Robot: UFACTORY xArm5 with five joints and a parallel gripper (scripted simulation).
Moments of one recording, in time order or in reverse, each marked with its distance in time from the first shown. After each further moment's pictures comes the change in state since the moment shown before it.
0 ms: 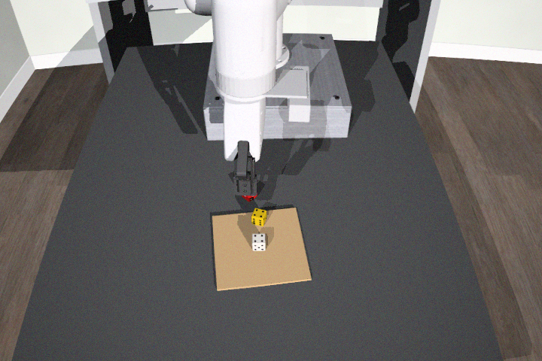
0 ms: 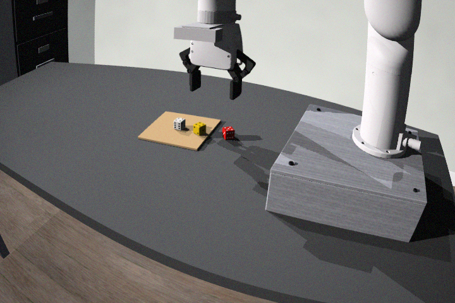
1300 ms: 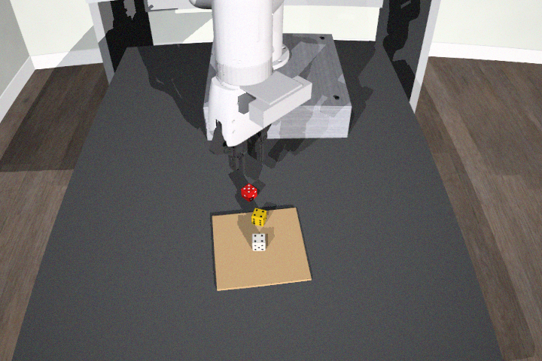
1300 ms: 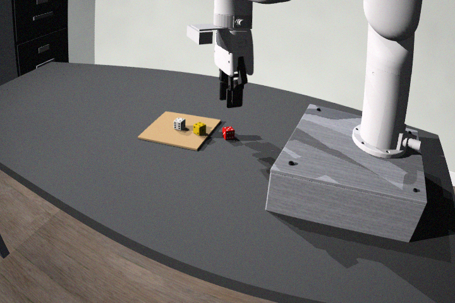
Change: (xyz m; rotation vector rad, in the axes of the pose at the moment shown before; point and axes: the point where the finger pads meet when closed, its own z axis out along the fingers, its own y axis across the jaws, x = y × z) arm -0.006 -0.033 0.006 -0.003 0.001 0.721
